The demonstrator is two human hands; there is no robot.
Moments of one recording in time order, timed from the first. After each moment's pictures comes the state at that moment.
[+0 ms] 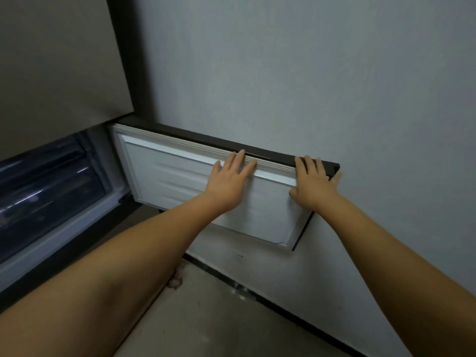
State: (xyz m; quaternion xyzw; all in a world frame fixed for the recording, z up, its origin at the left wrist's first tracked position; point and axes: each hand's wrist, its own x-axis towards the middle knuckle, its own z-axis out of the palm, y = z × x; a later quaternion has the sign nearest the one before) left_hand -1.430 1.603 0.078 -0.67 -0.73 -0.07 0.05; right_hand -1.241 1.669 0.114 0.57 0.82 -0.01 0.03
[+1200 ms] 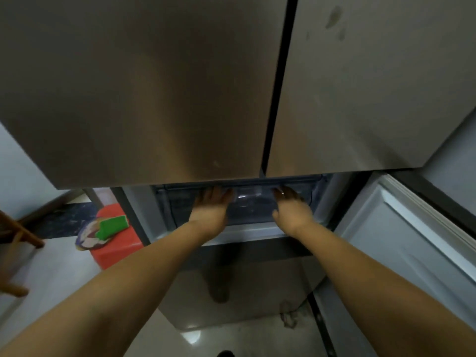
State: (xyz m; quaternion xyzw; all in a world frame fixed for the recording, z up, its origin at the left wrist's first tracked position) left_hand -1.779 1.320 -0.010 -0.22 -0.97 -0.02 0.05; right_hand -1.751 1.533 -0.005 0.03 1.00 -0.06 0.02
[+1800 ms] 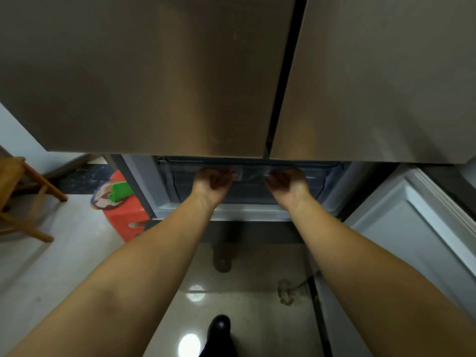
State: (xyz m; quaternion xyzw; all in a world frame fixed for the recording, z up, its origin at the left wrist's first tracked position) left_hand -1.799 1.340 -0.009 0.28 -0.26 -0.92 -0.10; right_hand -1.786 1.513 0.005 0.32 0.33 -0.89 0.03
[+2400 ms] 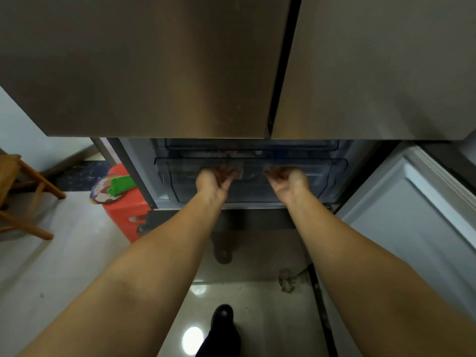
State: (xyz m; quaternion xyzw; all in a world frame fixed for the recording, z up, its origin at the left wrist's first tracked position) left_hand -1.778 1.347 -0.025 0.32 -0.31 -0.90 -0.05; right_hand -1.771 1.508 -0.018 0.33 0.31 -0.89 0.01
